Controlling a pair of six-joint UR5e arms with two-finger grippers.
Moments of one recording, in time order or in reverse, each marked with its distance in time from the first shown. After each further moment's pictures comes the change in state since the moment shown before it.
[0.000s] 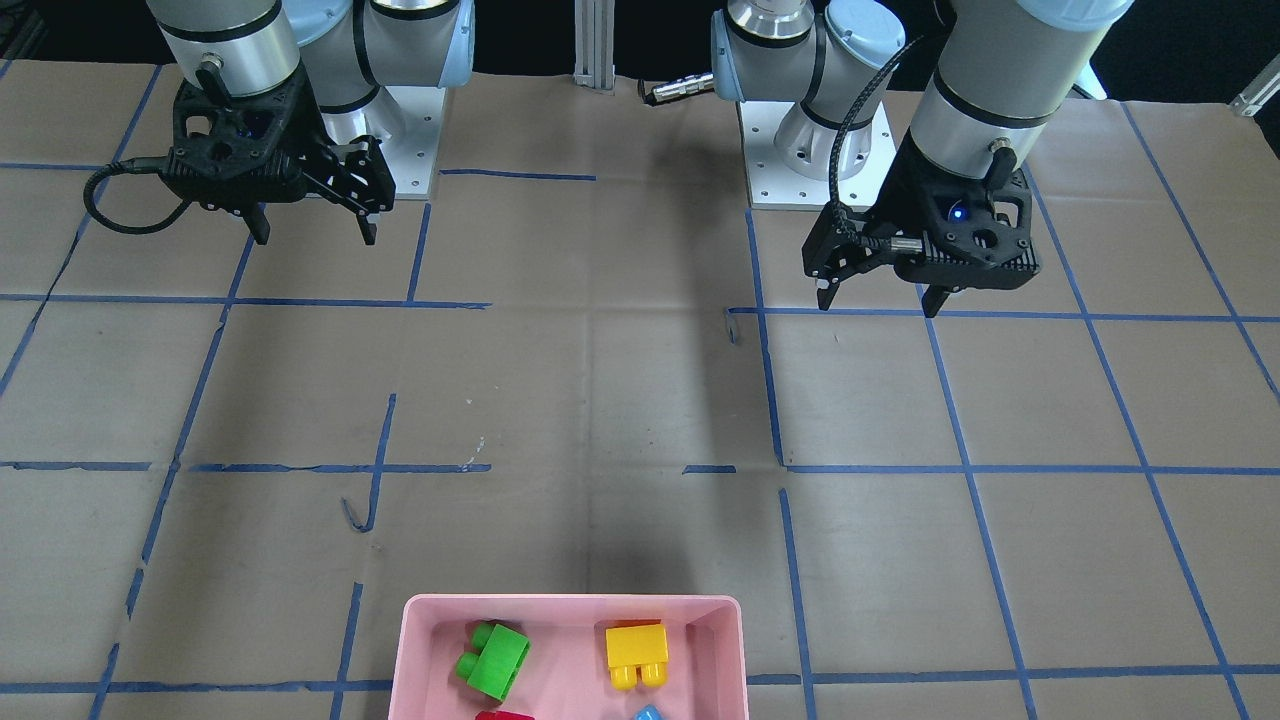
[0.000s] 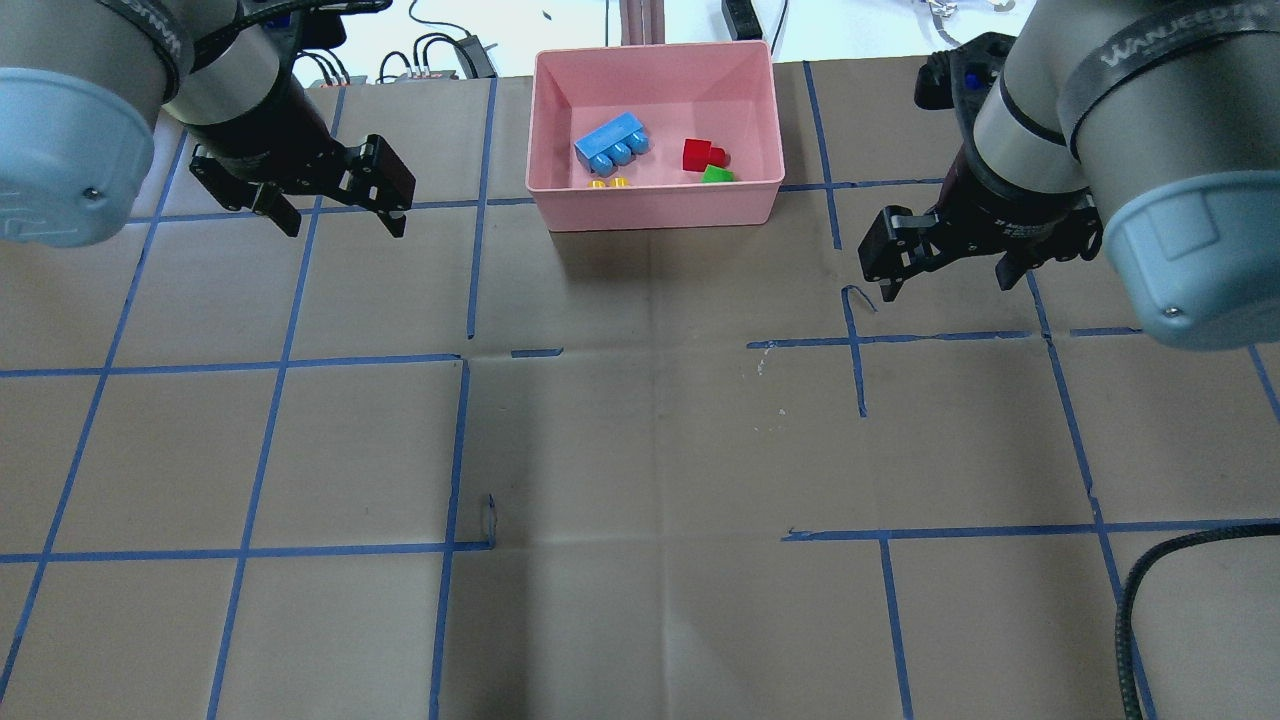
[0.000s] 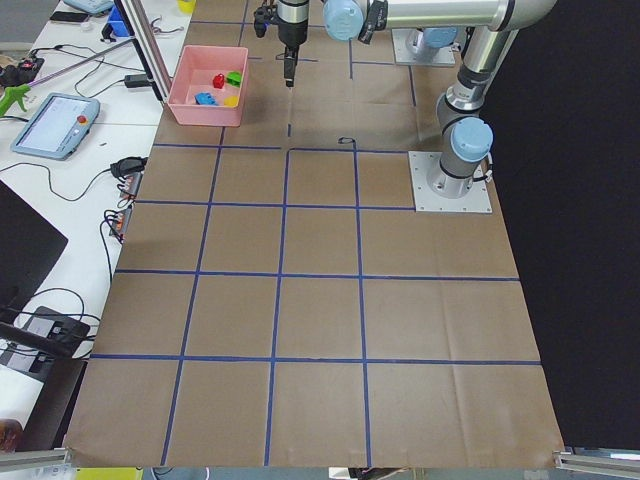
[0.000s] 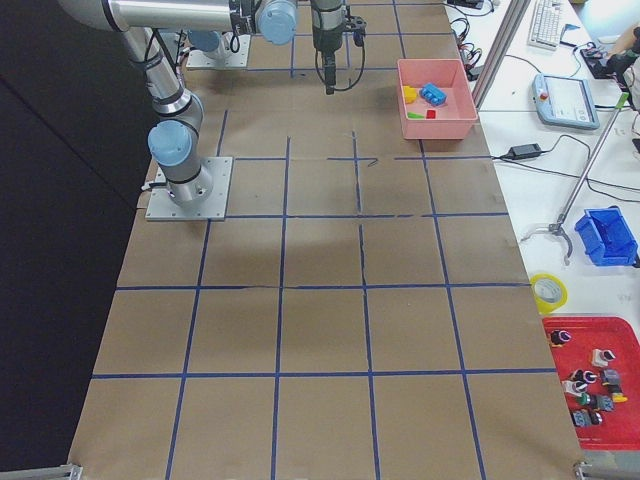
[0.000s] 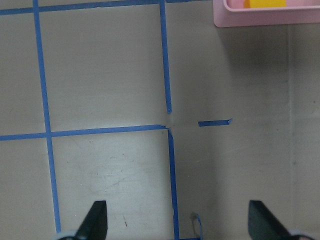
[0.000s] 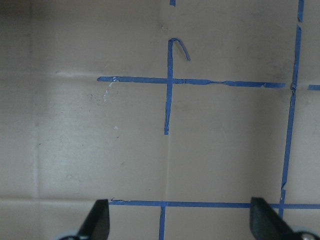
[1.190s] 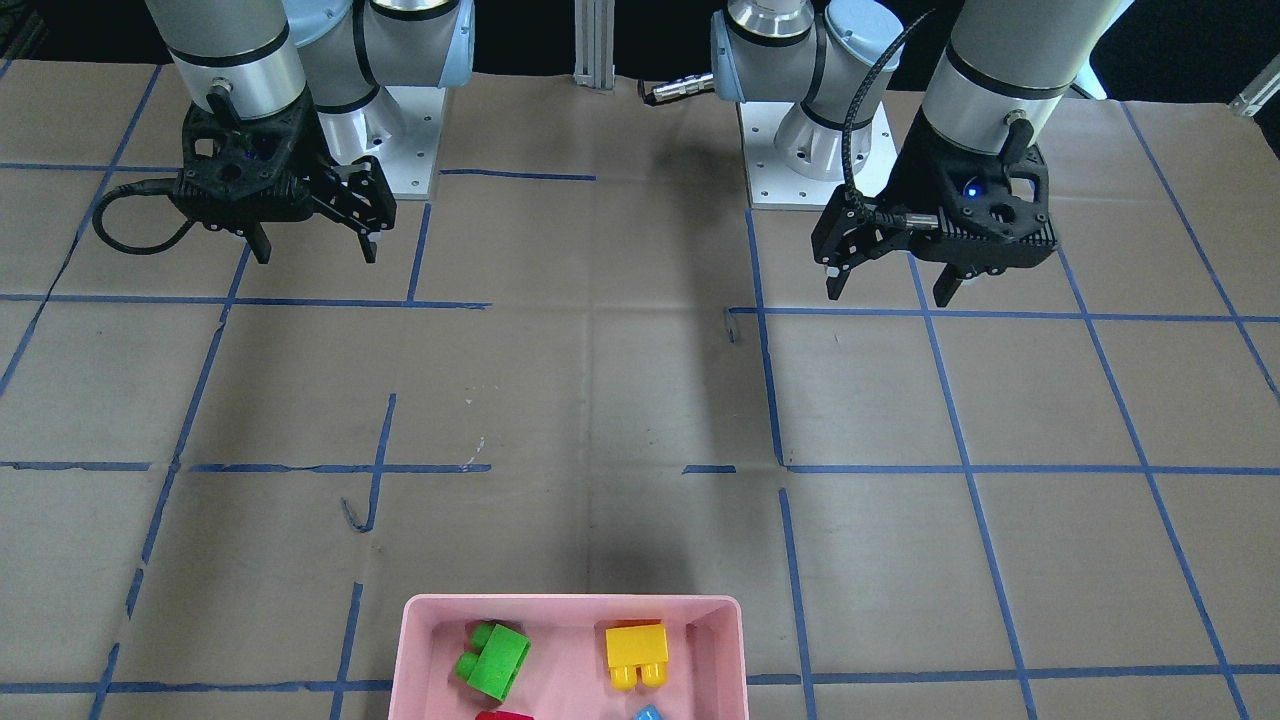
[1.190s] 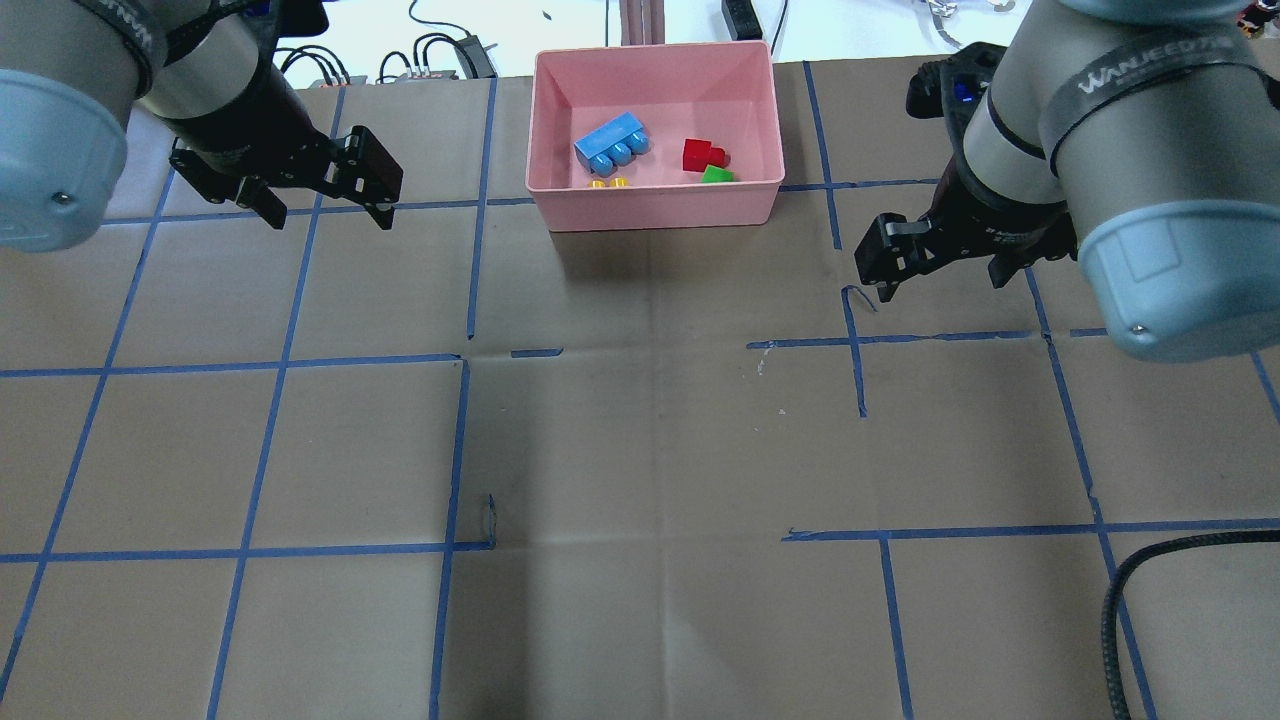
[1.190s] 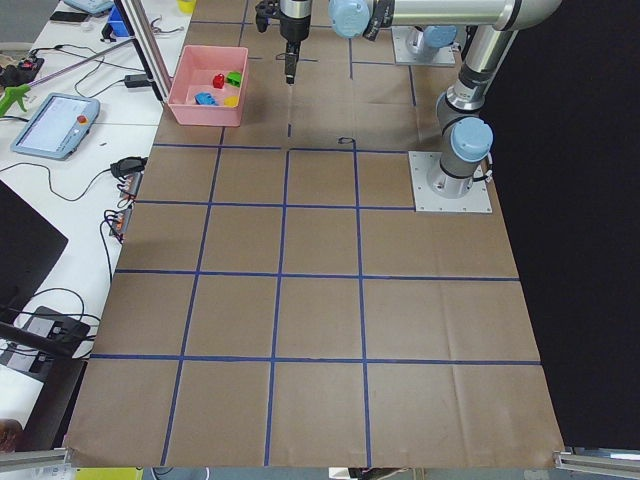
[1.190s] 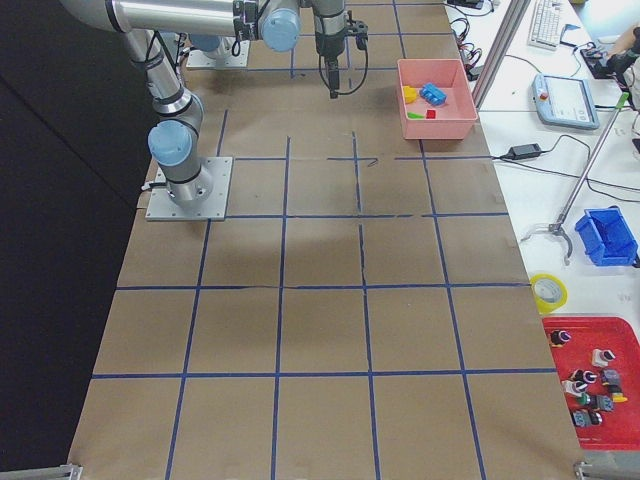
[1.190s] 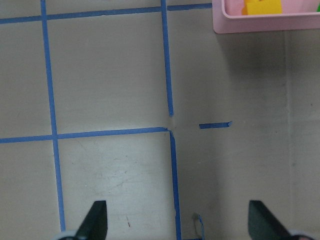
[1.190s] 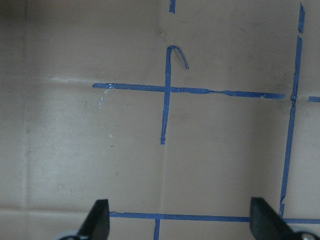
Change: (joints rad) left arm 0.009 0.023 0.001 0.004 0.000 0.002; right arm -0.001 0.003 0.053 -0.082 -0.013 -0.025
